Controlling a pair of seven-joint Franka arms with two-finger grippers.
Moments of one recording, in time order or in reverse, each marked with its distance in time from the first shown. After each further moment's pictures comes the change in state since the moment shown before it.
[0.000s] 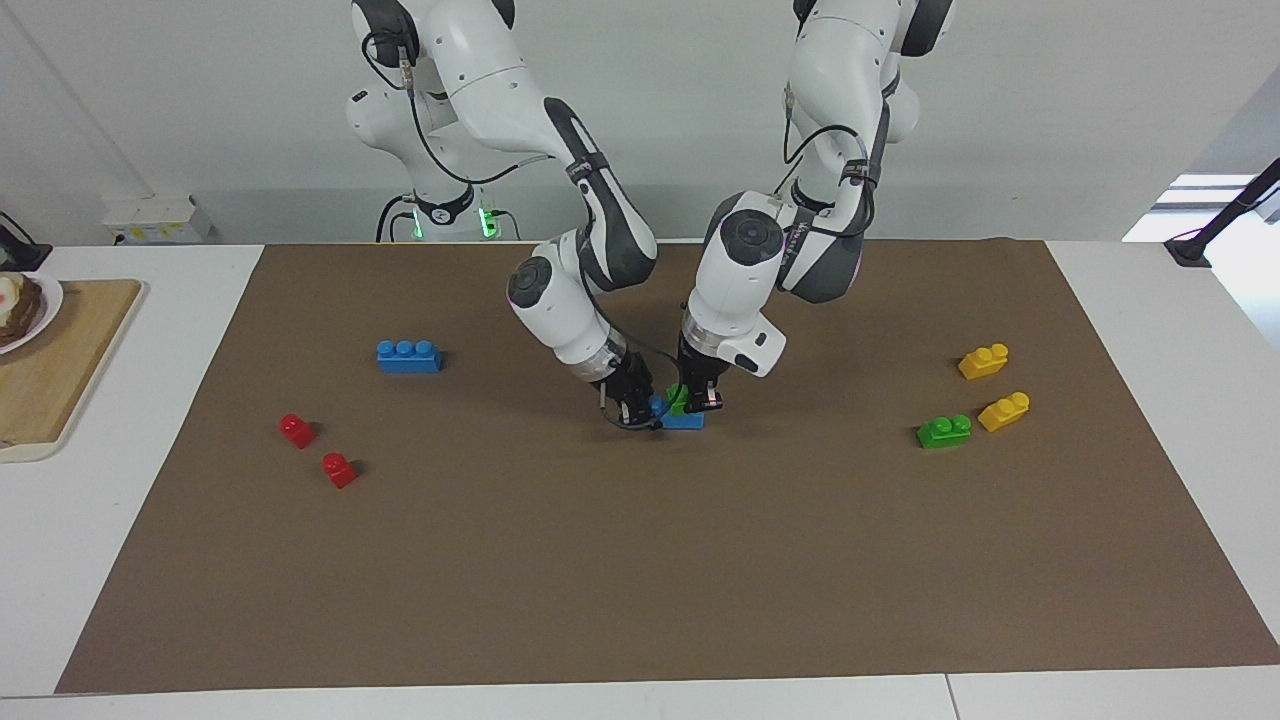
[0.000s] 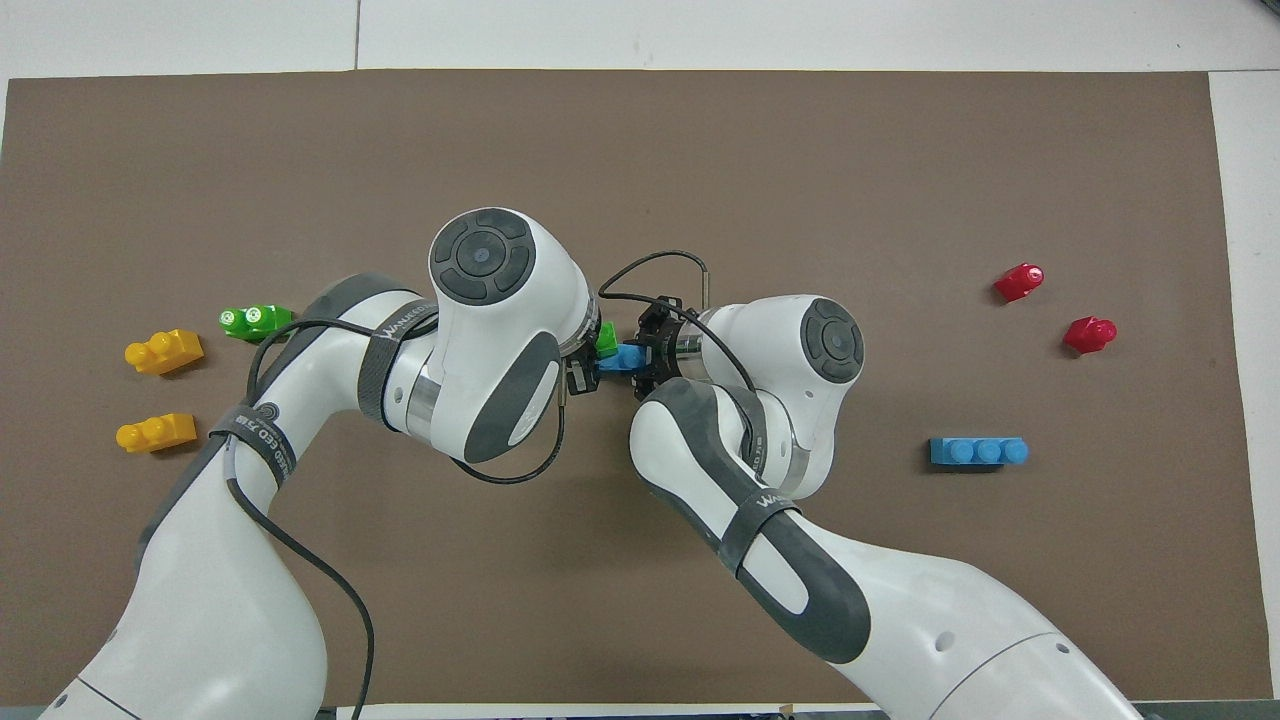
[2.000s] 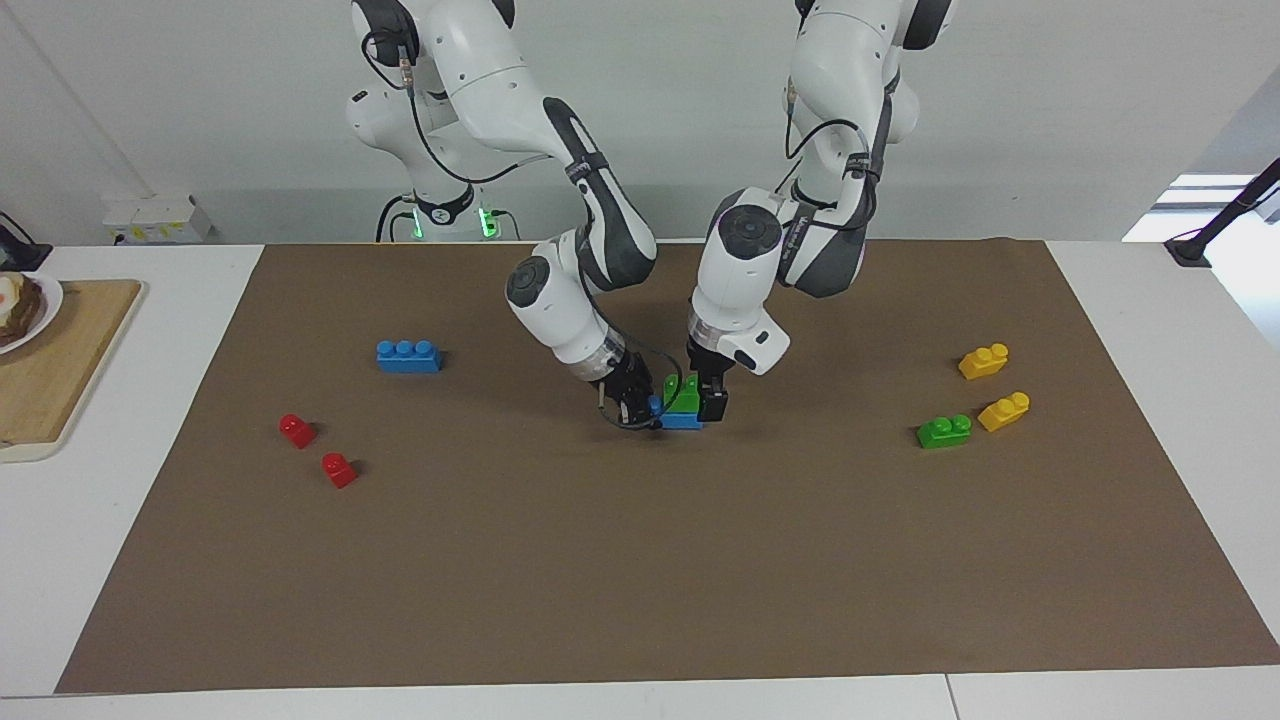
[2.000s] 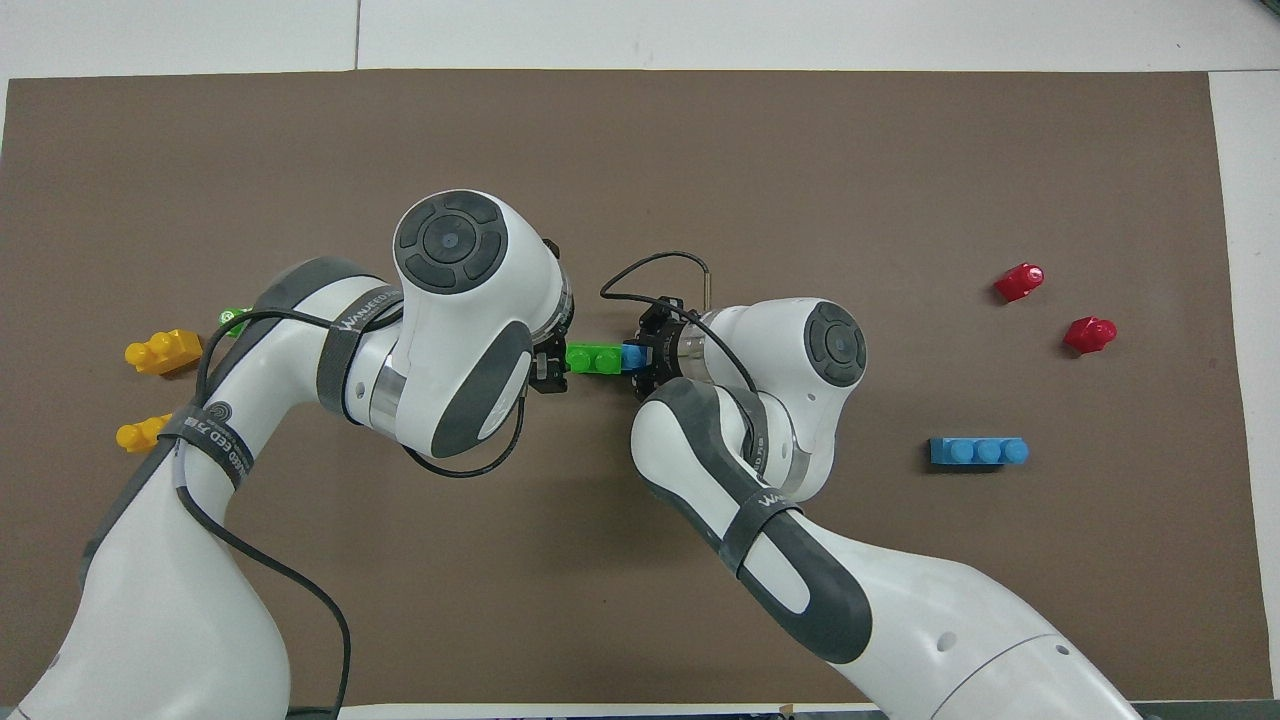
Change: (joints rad) left arm 0.017 -0.039 0.023 0.016 0.053 -0.049 0.115; right arm 0.002 -0.003 -0.001 -0.007 0.023 0.011 -0.018
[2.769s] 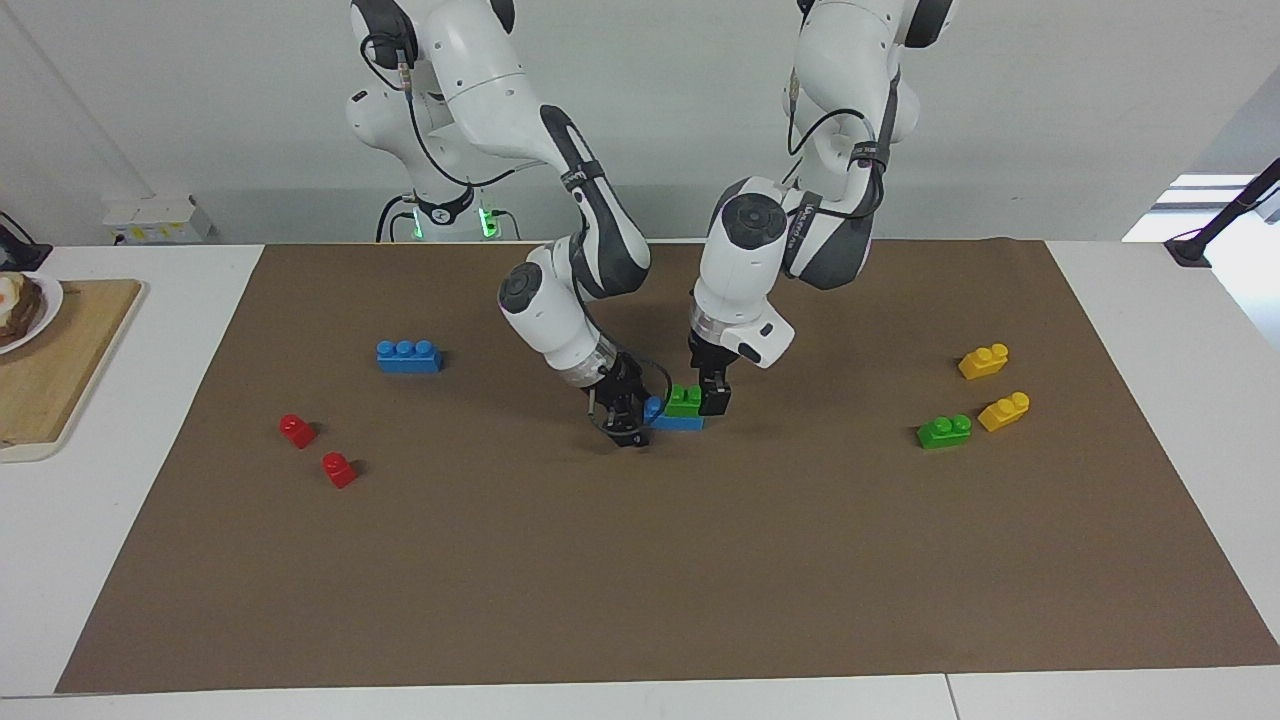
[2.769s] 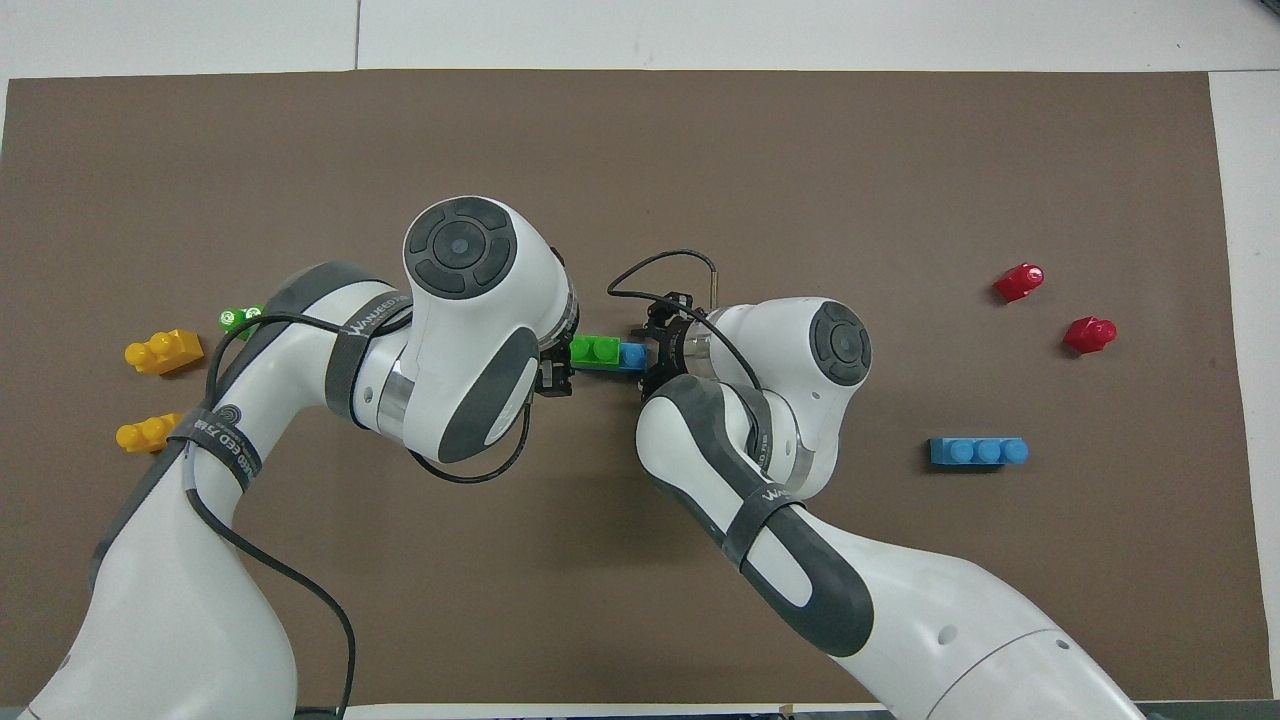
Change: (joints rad) left arm -0.015 0.000 -0.016 -0.019 -0.002 -0.003 -0.032; right arm -0.008 0.011 -0.011 -0.008 0.002 0.012 0.000
